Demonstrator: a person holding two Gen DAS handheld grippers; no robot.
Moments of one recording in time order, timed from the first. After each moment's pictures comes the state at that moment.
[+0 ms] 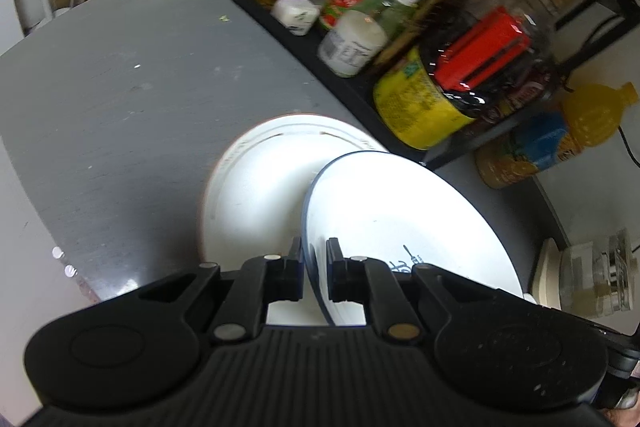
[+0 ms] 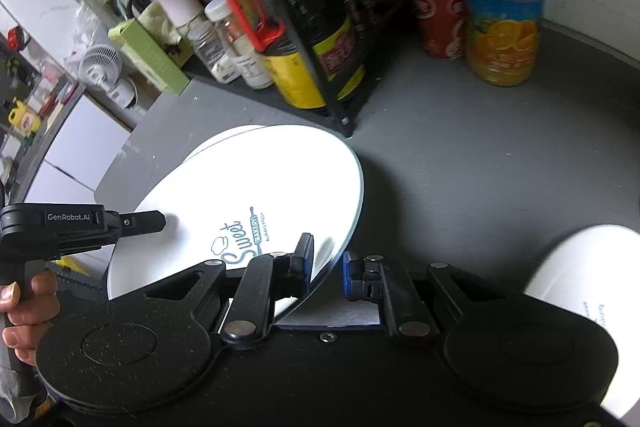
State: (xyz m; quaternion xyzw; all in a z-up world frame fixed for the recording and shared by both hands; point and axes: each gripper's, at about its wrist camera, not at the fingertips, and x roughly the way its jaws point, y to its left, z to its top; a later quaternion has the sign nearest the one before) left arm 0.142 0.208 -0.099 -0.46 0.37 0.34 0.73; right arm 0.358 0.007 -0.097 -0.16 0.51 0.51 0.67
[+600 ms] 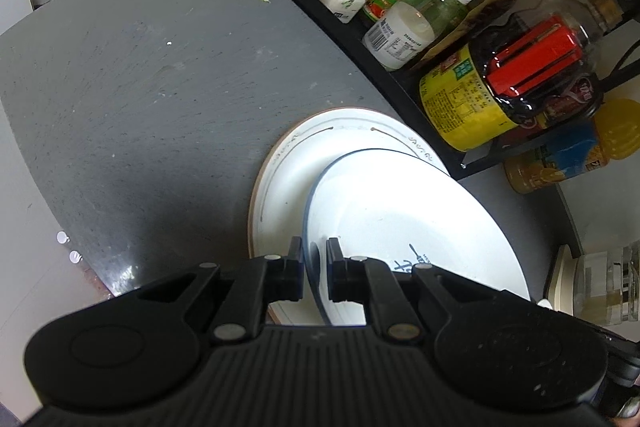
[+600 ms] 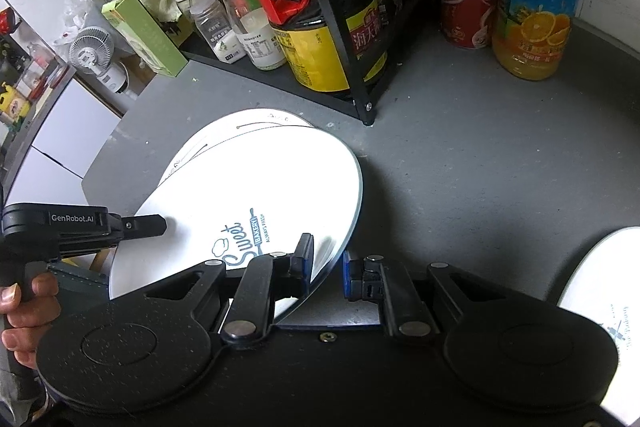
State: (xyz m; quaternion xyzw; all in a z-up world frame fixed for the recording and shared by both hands) left arm 0.123 0.229 -0.129 -0.48 0.38 0.35 0.71; right arm 0.338 0.031 -0.111 -0.18 0.51 0.50 0.67
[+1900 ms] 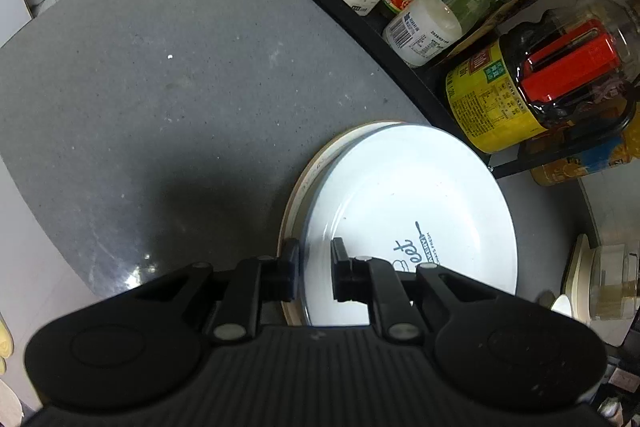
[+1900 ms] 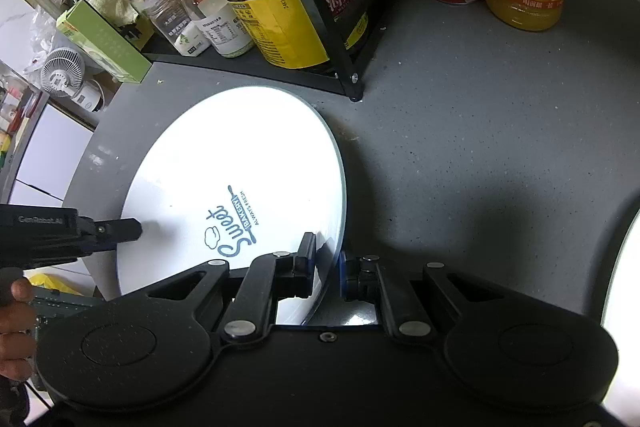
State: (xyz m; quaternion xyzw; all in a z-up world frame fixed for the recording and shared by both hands) left arm 0.128 0.263 -0.143 -0.47 0.42 0.33 0.70; right arm 0.339 0.050 -0.144 -0.15 0.56 0.45 0.68
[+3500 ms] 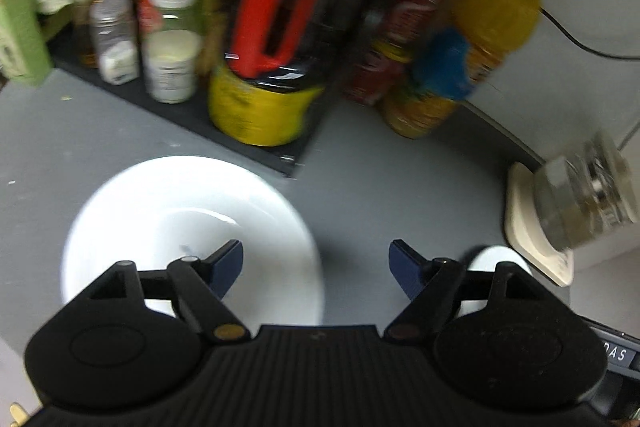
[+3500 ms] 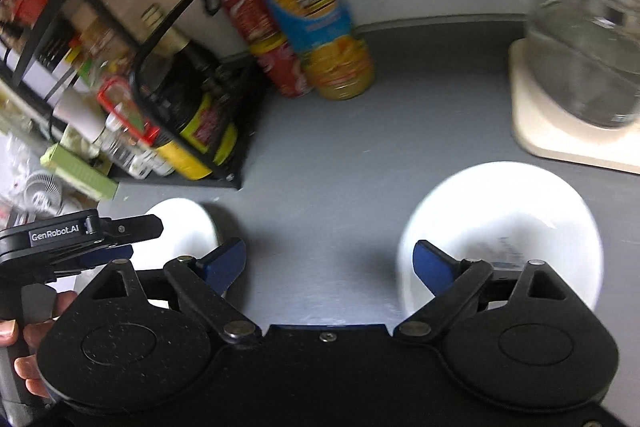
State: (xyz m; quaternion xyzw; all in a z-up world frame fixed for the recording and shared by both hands) left arm 0.279 0.166 -0.067 -0.34 0.44 0.24 0.80; right arm 0.407 -0.097 -0.072 -0.02 0.52 0.36 0.78
